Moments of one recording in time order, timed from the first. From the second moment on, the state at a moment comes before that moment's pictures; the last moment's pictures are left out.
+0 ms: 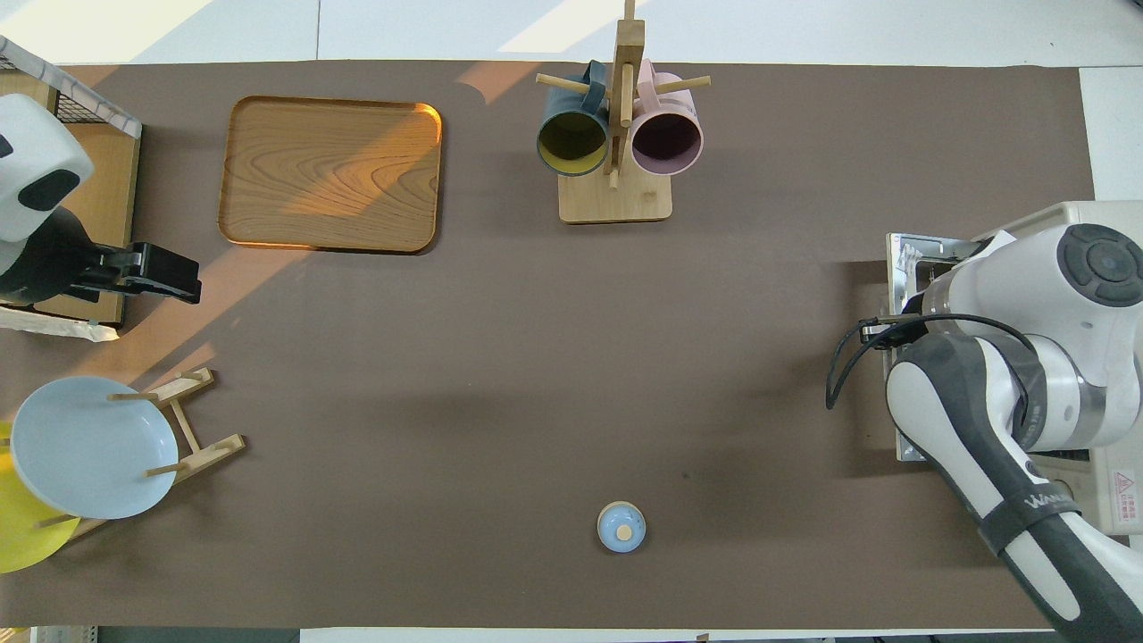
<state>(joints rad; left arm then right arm) -0.08 -0.01 -0.07 -1.63 -0.01 1.56 -0.05 0.00 0.12 0.02 -2.24 0.02 2.27 0.03</state>
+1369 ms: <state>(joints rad) -0.08 -0.01 -0.07 -1.63 -0.01 1.56 -0.05 -0.01 0.11 -0.01 -2.01 -0.16 1.85 0.15</state>
